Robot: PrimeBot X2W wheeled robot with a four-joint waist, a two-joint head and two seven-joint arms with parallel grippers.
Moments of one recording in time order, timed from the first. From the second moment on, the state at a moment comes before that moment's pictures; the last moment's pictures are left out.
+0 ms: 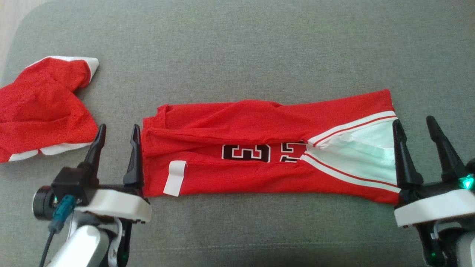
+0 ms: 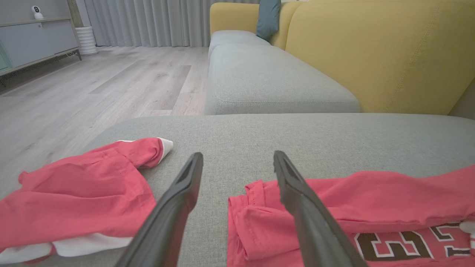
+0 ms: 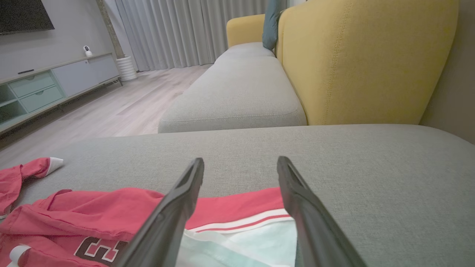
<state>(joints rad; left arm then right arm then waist) -0.14 0.43 -0.50 -0.05 -0.49 0.39 -0.25 0.07 -0.09 -0.04 -0.29 0.23 0.13 0.13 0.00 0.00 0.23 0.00</state>
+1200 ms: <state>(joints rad) -0.23 0.29 -0.40 -0.07 -0.32 0.24 -0.25 -0.04 -0.15 -0.14 0.00 0.37 0.13 0.43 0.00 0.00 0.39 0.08</state>
